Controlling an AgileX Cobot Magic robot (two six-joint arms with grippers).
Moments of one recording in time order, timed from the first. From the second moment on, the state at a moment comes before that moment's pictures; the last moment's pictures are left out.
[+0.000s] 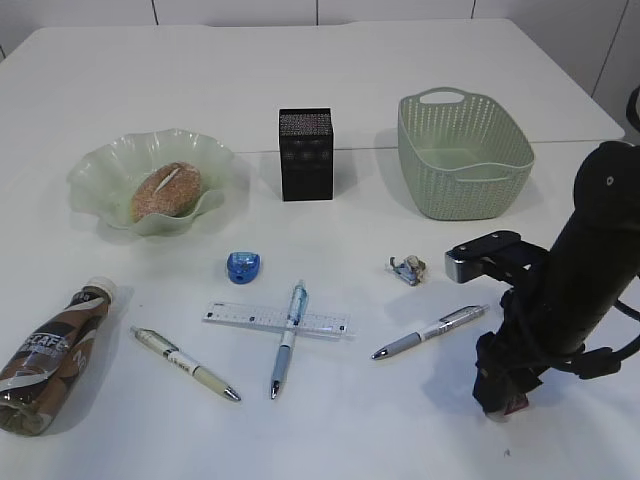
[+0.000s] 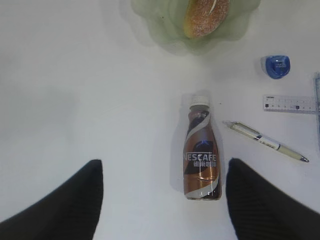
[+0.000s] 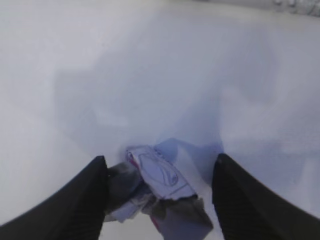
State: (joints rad) left arm -0.05 1.23 -1.42 -0.02 1.26 0.05; right arm 0.17 1.86 -0.94 0.32 0.75 -0.61
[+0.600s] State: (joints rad) left arm -0.05 1.23 -1.42 -0.02 1.26 0.05; right arm 0.17 1.86 -0.94 0.36 0.81 -0.61
